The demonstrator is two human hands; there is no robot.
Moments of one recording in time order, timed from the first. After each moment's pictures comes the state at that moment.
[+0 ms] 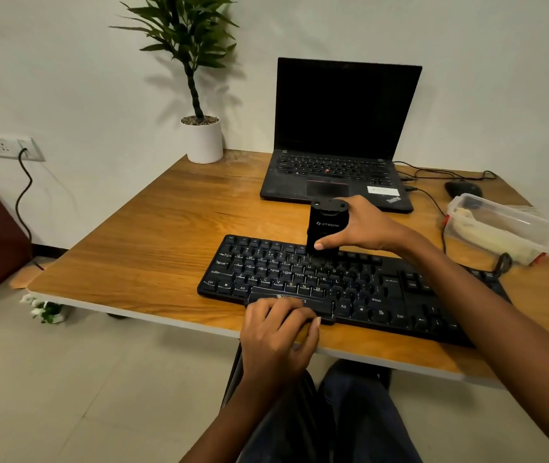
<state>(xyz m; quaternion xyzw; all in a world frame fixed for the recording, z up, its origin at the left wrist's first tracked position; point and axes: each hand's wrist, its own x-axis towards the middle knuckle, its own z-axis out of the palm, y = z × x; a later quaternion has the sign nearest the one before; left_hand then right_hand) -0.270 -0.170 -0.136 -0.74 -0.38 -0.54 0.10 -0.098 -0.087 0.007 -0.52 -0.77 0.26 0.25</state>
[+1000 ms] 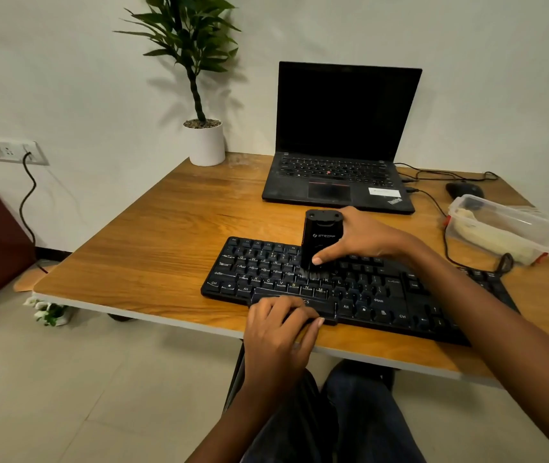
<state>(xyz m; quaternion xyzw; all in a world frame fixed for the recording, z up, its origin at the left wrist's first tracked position) -0.273 -0.174 -0.134 -0.76 -0.41 -0.51 0.07 -0.100 -0.093 0.008 -0.52 -0.76 0.33 0.21</state>
